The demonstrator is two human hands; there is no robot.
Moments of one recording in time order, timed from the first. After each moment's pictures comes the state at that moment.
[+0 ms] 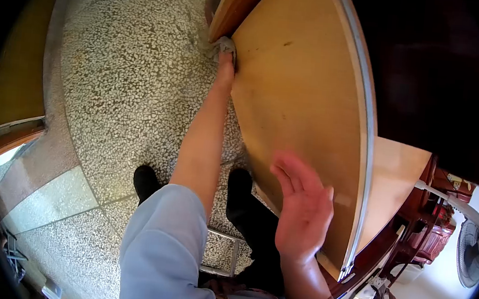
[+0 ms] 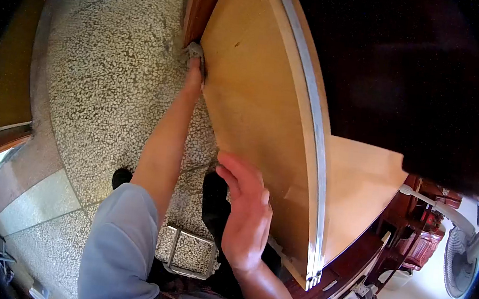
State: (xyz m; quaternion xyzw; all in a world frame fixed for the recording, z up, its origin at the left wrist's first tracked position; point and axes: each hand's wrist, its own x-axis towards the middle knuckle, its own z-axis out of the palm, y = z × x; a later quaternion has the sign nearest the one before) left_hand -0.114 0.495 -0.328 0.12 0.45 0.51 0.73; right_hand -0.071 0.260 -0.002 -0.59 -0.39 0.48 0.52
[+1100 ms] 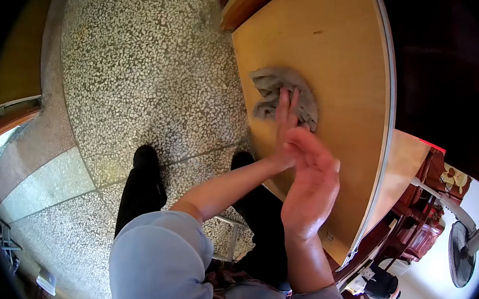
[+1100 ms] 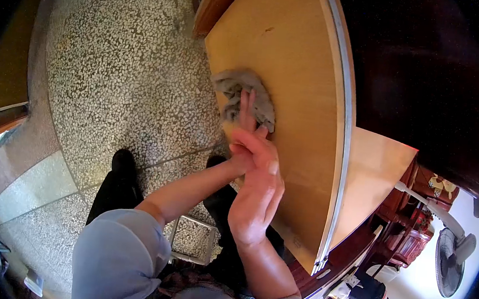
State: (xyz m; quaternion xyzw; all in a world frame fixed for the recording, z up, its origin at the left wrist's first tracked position) left_hand -0.039 0.300 -0.204 0.46 0.45 0.59 0.49; right_hand -0.094 0.266 -0.020 -0.62 -0.43 0.41 0.51
